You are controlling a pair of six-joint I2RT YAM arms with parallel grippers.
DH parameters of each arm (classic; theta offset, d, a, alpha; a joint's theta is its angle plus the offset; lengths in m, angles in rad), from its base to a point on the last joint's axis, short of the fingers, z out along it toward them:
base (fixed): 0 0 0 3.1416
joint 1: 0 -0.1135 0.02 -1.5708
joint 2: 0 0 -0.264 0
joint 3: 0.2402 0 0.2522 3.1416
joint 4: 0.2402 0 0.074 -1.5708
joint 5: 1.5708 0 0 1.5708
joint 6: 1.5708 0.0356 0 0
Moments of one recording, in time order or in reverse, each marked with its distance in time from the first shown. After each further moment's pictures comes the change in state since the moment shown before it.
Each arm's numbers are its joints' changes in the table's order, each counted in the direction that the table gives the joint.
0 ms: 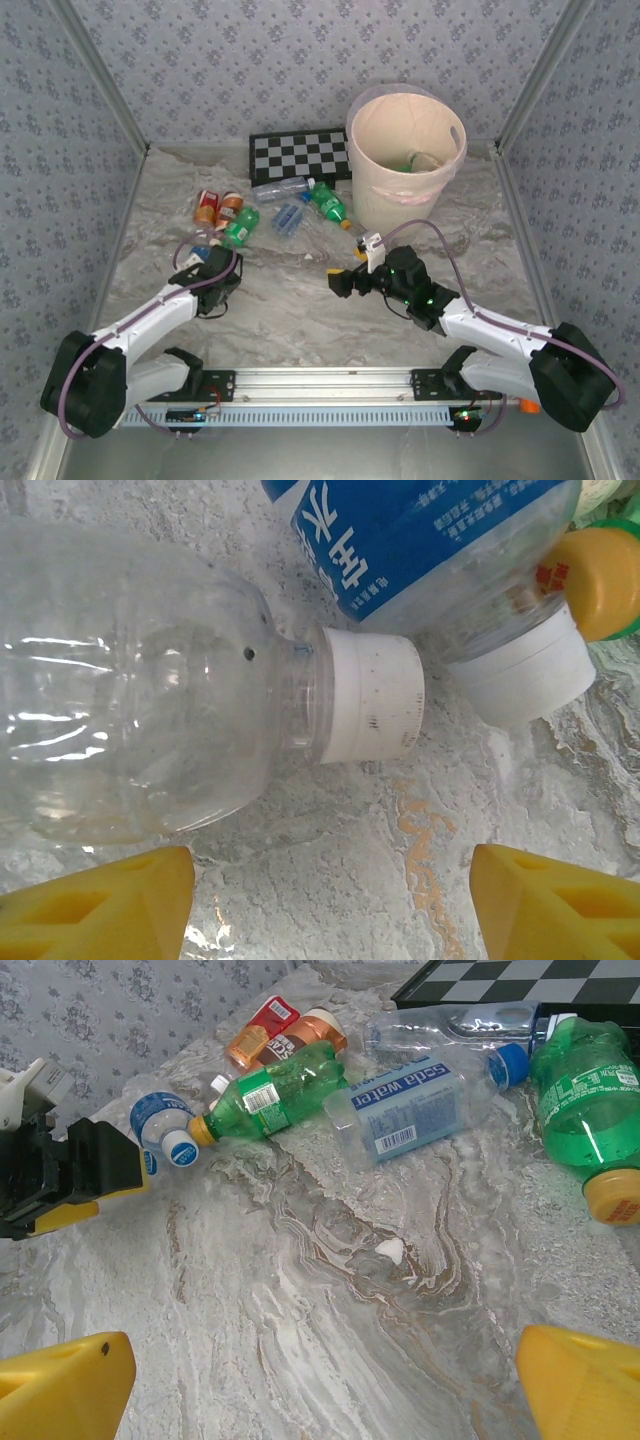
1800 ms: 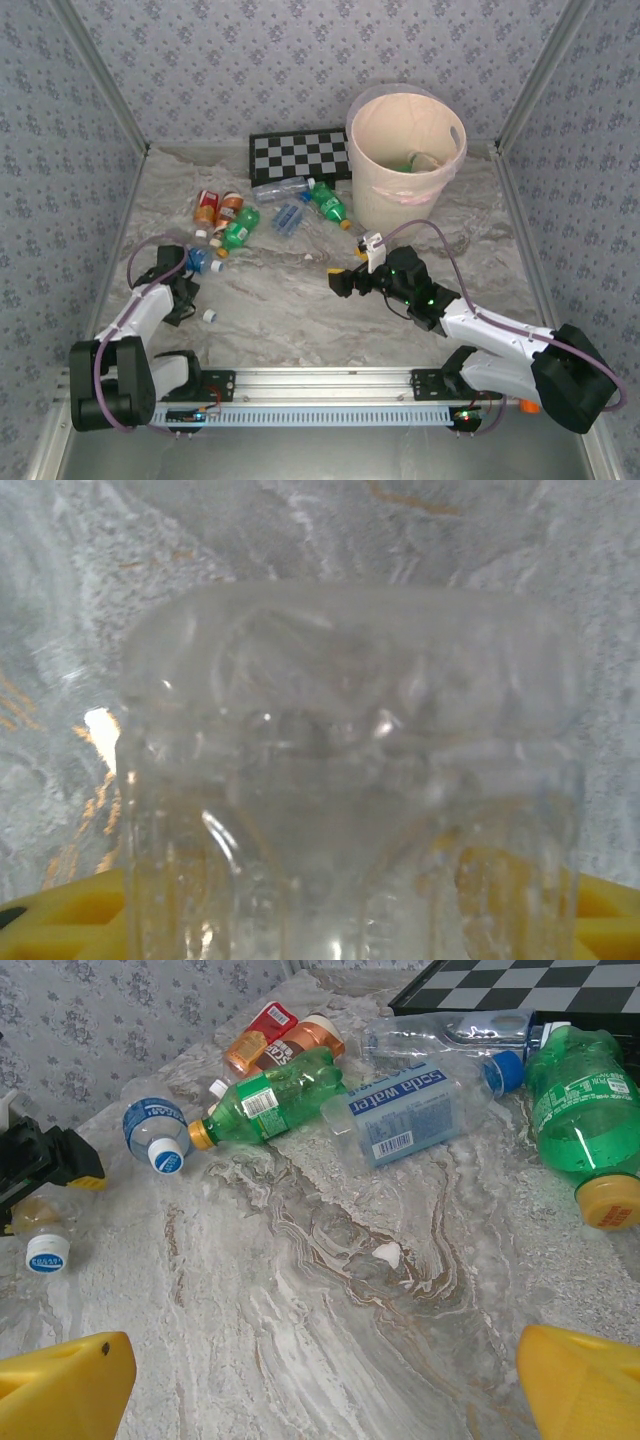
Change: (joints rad) left arm -0.525 -0.012 -0.053 0.012 0.139 0.134; right arm -0.003 0.011 0.000 0.004 0.011 -0.004
